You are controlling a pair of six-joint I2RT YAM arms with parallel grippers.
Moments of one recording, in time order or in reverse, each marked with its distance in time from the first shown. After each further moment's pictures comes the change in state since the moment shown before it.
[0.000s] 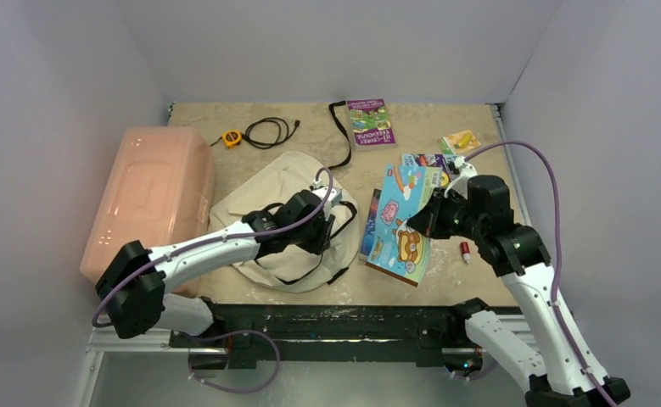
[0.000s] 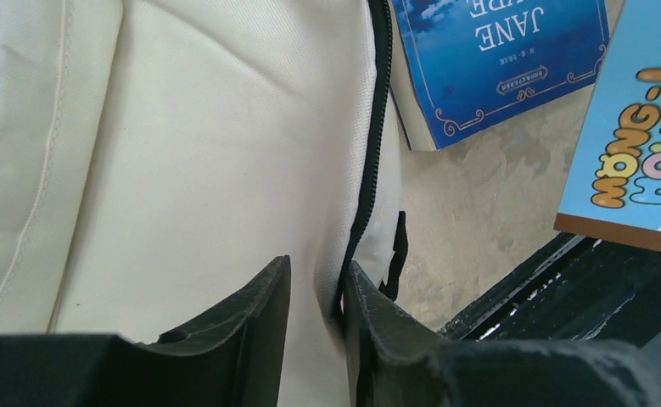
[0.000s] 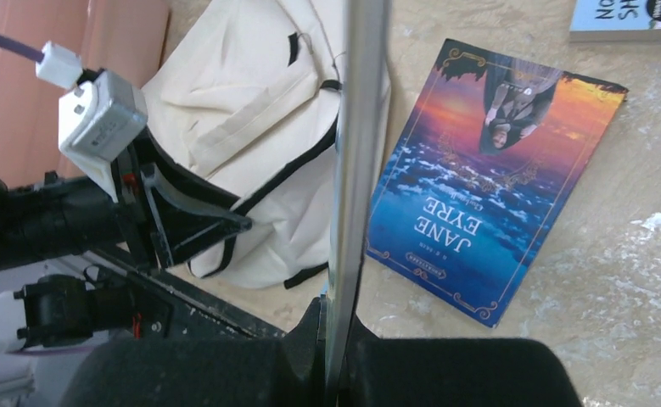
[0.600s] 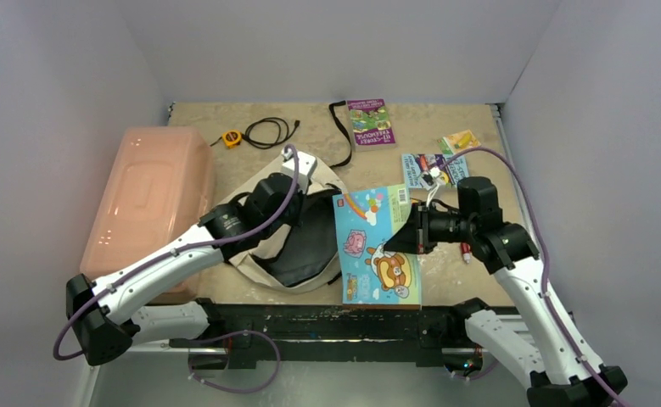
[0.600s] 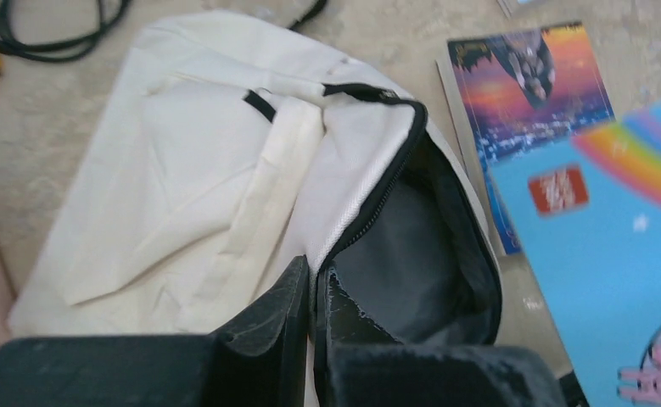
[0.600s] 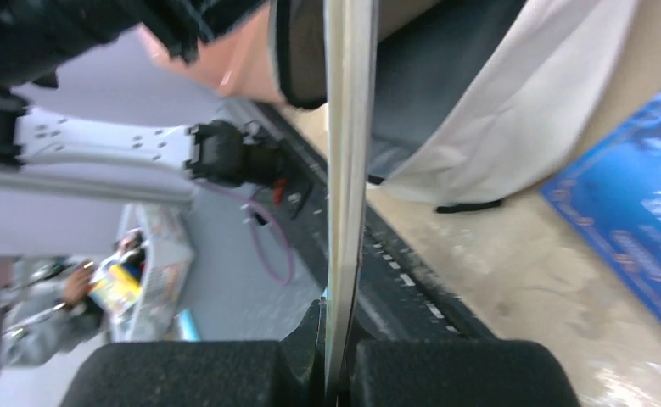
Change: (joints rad) left arm 0.002 -0.223 0.137 -0.130 -0.338 0.130; right arm 0.012 0.019 -0.063 0.033 -0.503 -0.056
